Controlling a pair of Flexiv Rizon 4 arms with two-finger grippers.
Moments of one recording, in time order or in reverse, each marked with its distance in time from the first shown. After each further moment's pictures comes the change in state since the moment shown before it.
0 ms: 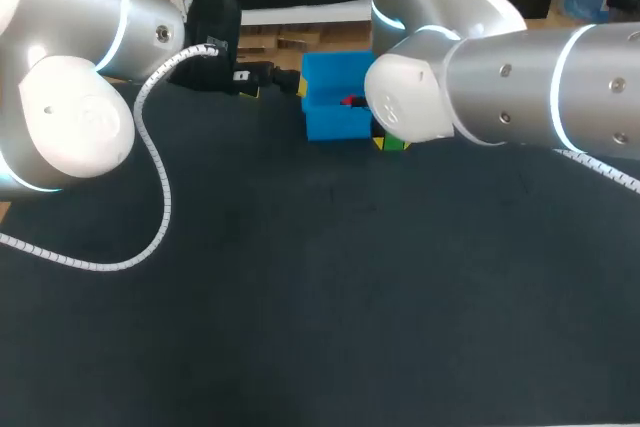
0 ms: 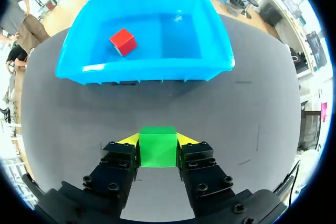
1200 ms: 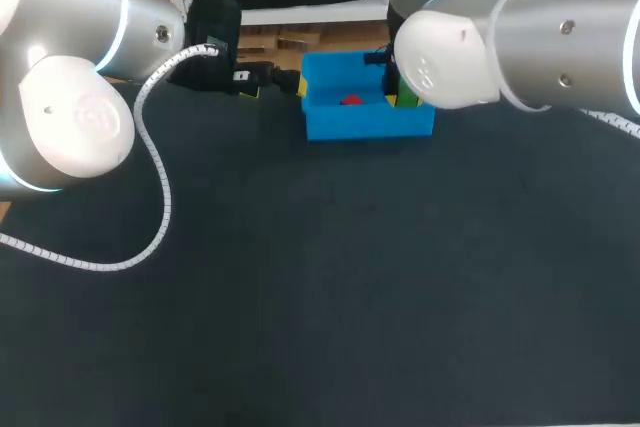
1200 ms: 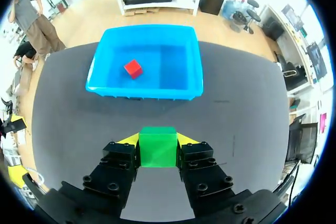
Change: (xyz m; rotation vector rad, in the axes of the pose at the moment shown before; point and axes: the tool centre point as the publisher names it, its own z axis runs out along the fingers) left arm 0.000 0.000 0.000 0.000 0.000 0.000; right arm -0.020 -0.013 -0.078 -0.025 -0.102 -0.065
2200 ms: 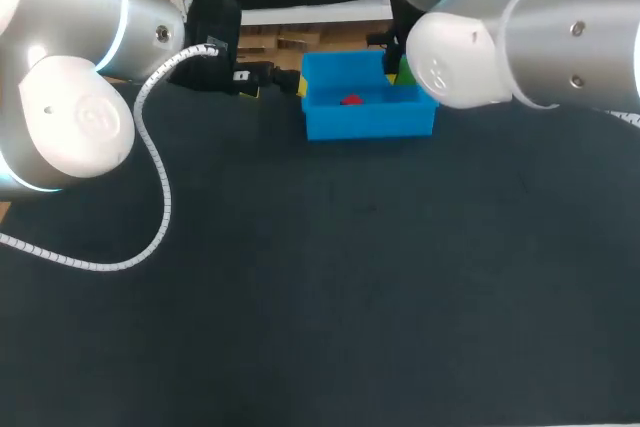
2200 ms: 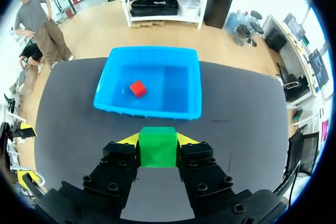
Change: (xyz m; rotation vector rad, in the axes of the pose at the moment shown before) left arm 0.000 0.000 0.000 0.000 0.000 0.000; right arm -0.031 0.000 -0.014 -0.030 -0.107 -0.040
